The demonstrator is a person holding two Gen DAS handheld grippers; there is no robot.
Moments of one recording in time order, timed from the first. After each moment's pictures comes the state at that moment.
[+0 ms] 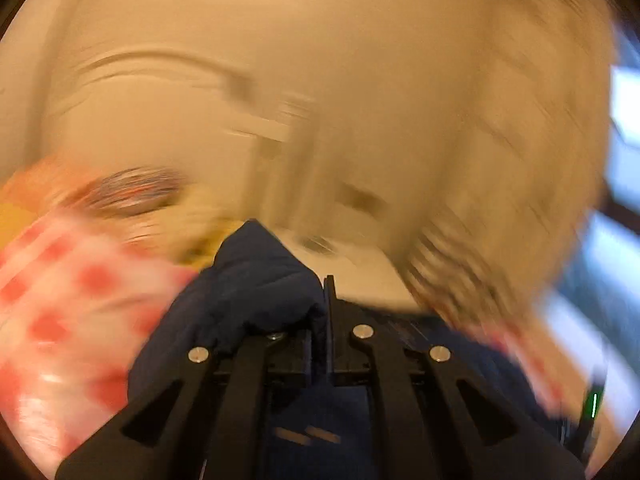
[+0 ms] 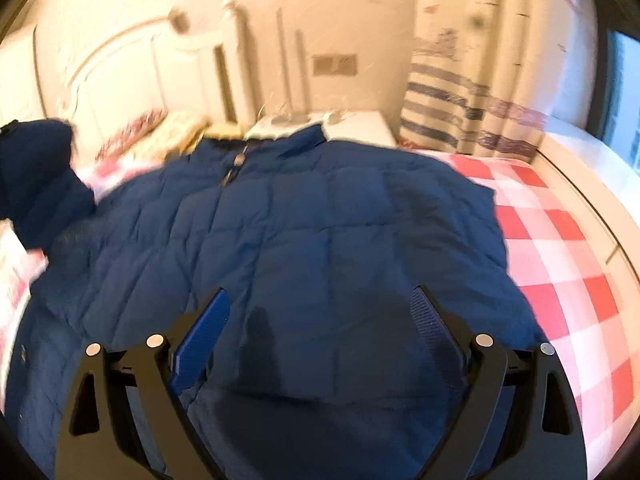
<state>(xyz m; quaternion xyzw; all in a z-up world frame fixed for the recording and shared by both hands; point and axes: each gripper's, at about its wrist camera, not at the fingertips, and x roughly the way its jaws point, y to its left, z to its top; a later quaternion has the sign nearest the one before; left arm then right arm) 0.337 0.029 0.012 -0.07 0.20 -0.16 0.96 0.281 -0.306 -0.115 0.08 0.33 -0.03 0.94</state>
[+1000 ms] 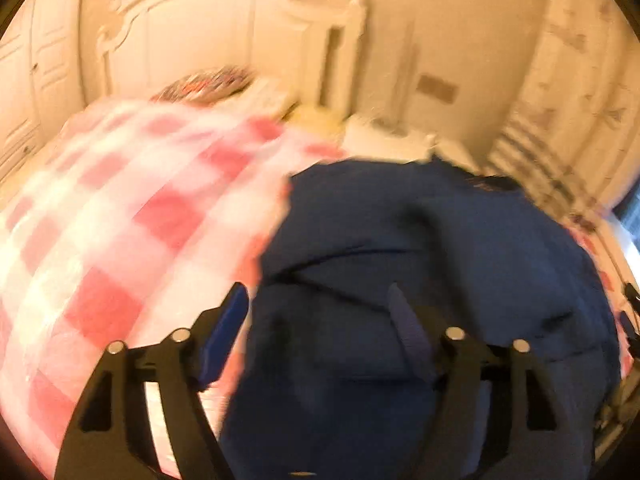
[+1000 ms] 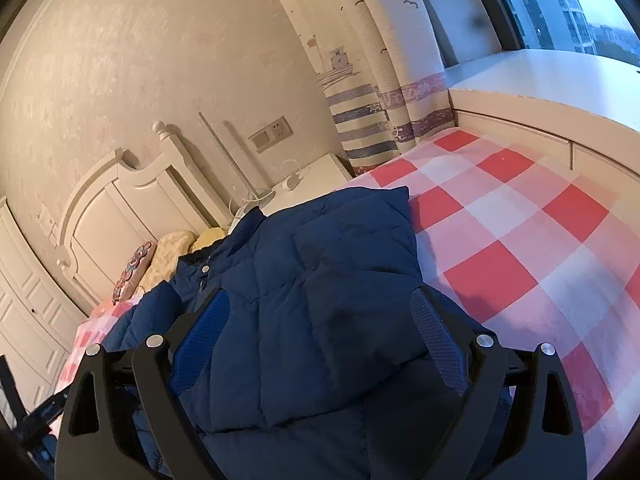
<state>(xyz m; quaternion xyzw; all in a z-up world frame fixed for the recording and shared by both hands) 0.310 0.064 -0.091 -0.06 0.38 0.01 0.92 0.249 -0.381 -0.118 0.27 0.25 -0.07 0.93</state>
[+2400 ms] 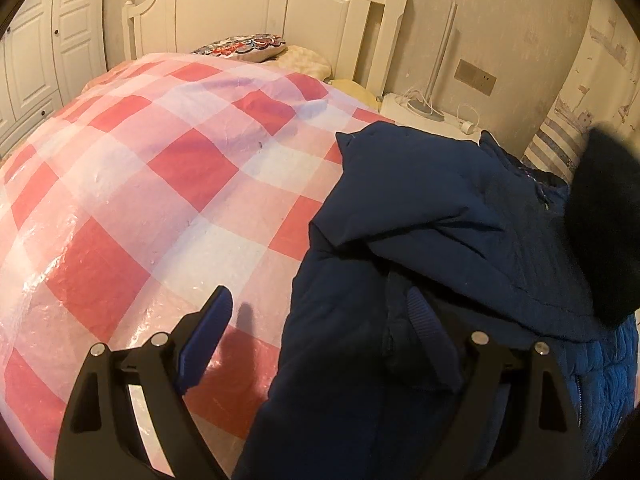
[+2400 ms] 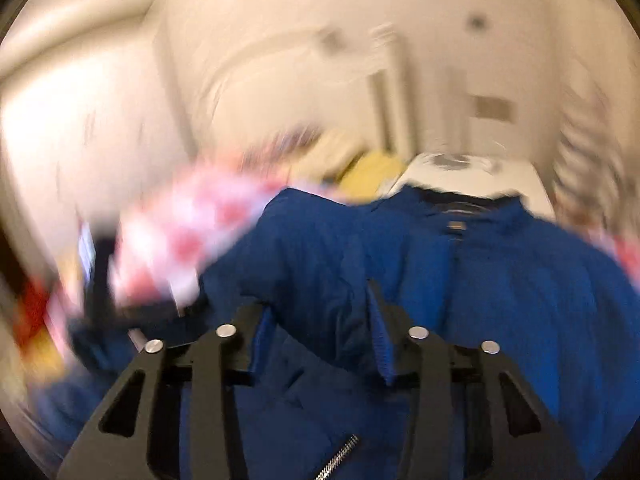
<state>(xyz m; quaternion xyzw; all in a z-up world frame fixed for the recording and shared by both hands) 0.321 0.095 -0.130 -0.10 0.41 0.05 0.91 0.290 -0.235 -0.063 0.18 0.27 0.21 0.92</state>
